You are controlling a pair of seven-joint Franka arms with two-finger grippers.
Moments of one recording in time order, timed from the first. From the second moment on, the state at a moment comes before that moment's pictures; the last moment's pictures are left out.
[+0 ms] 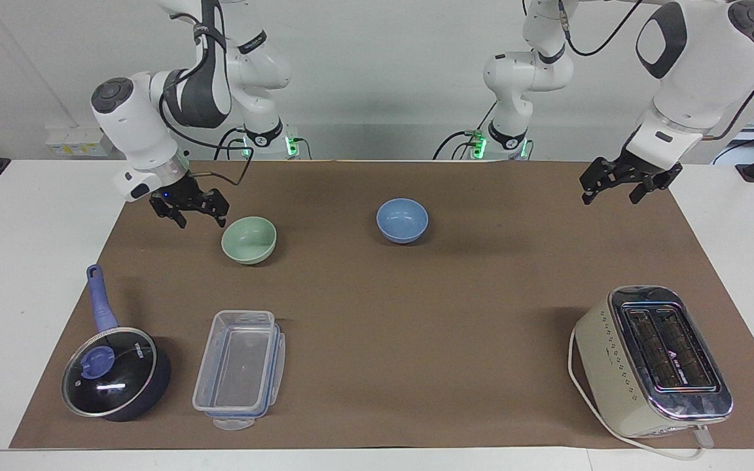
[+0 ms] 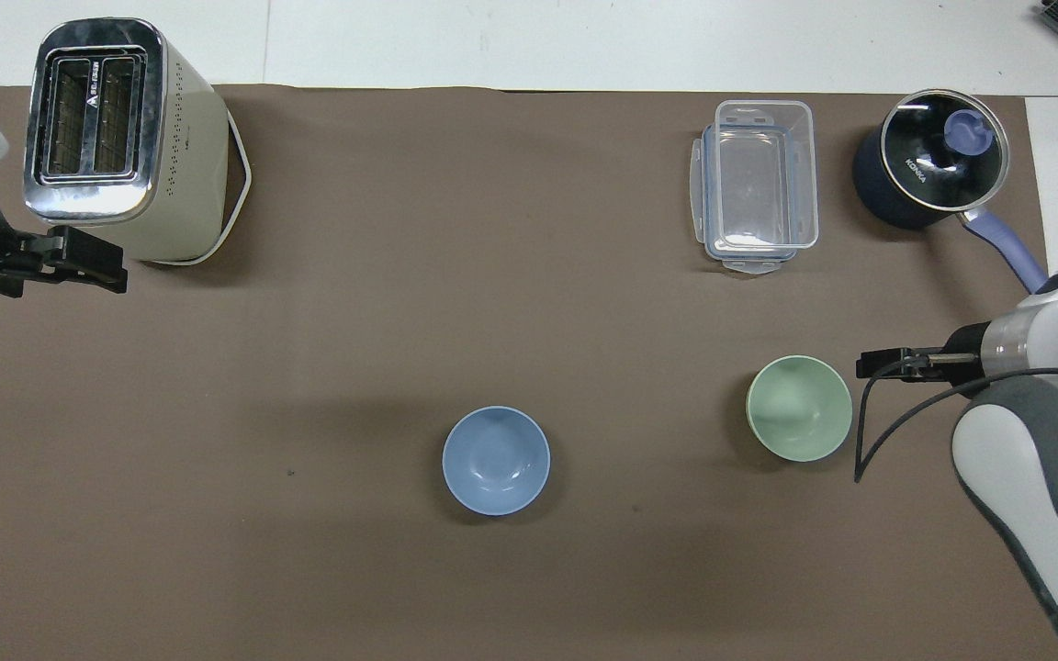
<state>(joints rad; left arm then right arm) -0.04 0.08 -0.05 -1.52 -0.02 1.57 -0.06 -0.16 -0.10 0.06 -2.25 0.12 2.17 -0.13</state>
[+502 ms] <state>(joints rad) -0.03 0.08 -0.04 -1.52 -0.02 1.57 -0.06 -0.16 -0.03 0.06 -2.38 0.13 2.36 -0.22</state>
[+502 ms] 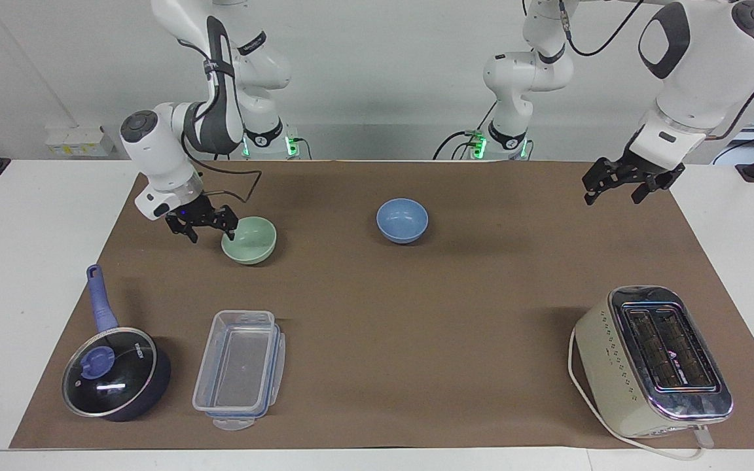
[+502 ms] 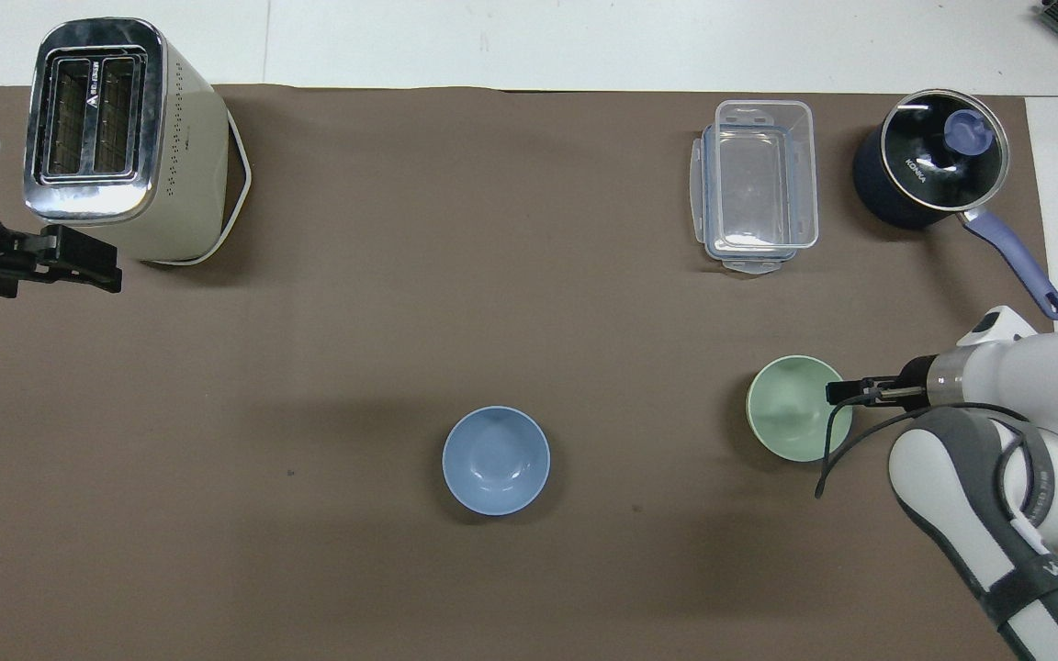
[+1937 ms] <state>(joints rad) -0.03 0.08 -0.04 -1.52 -0.02 1.57 -0.06 -0.14 -0.06 0.08 -2.28 0.24 2.14 -0.45</state>
